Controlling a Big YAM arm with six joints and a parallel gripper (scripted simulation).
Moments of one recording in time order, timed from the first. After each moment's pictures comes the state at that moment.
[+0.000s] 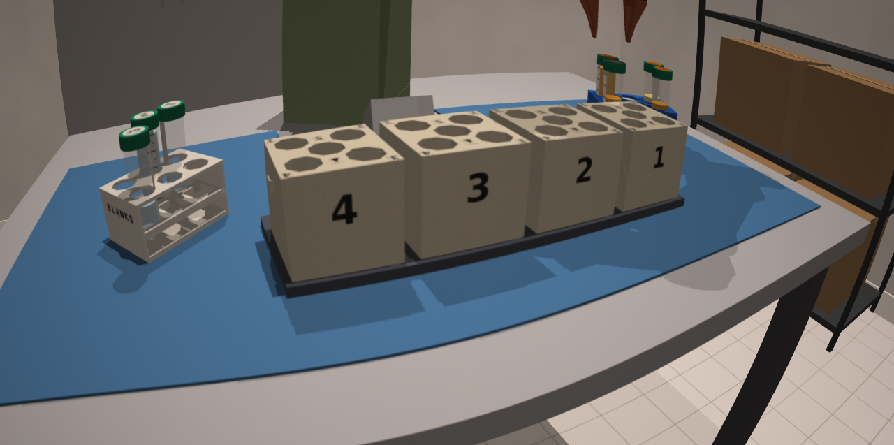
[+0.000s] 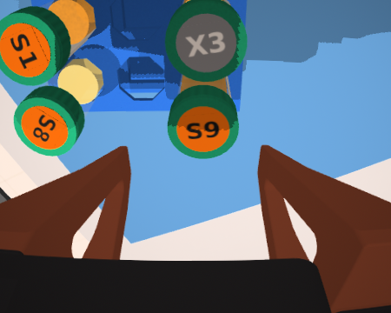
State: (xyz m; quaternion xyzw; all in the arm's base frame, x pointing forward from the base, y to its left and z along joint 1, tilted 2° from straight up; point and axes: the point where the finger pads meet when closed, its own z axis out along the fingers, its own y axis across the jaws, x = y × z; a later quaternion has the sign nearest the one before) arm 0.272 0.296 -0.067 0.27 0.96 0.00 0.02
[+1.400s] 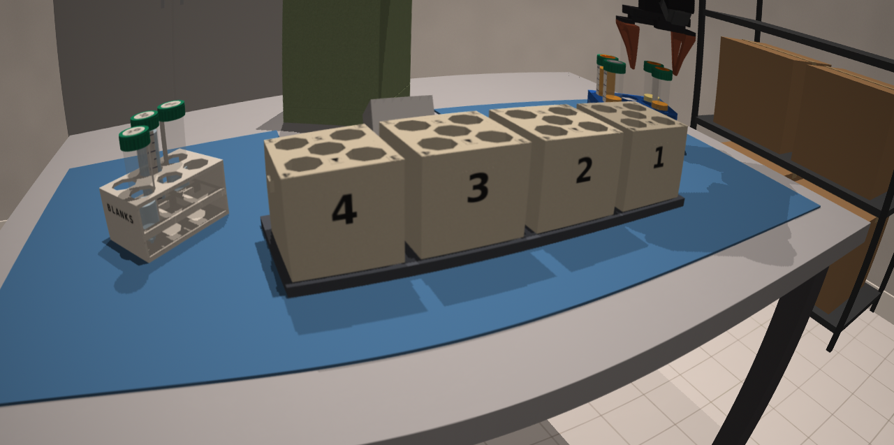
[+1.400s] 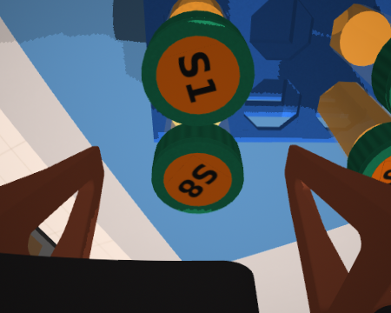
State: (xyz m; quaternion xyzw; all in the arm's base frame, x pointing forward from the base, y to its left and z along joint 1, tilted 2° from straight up) arm 0.313 0.361 -0.109 0.27 0.96 -0.01 0.01
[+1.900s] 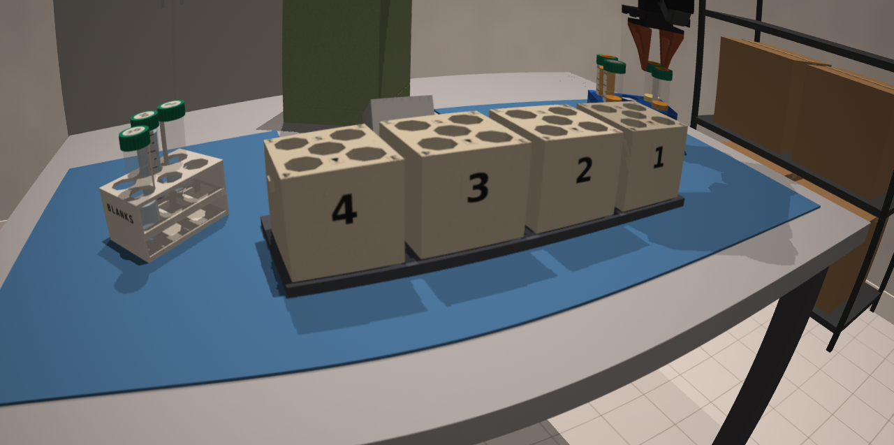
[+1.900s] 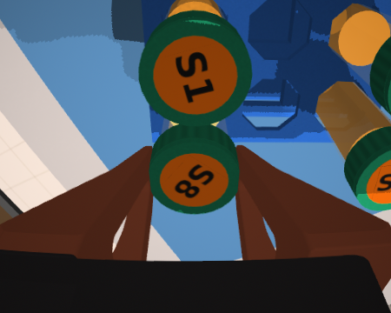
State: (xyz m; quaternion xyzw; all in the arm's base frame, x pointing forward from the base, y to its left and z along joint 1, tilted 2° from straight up) arm 0.312 0.360 -0.109 0.27 0.96 -0.01 0.01
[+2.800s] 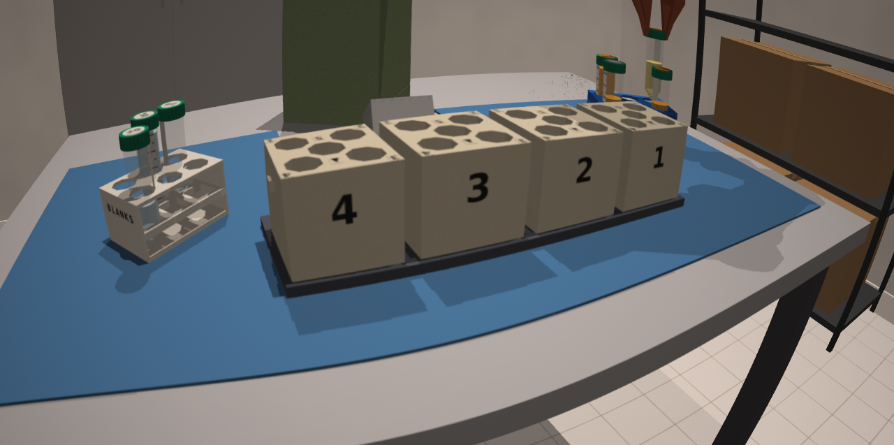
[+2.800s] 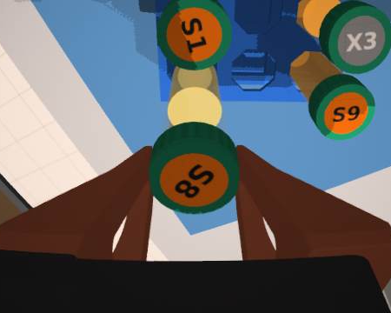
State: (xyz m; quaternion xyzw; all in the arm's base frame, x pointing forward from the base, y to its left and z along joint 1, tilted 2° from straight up) arm 0.312 0.360 -0.053 0.27 0.96 -0.01 0.01
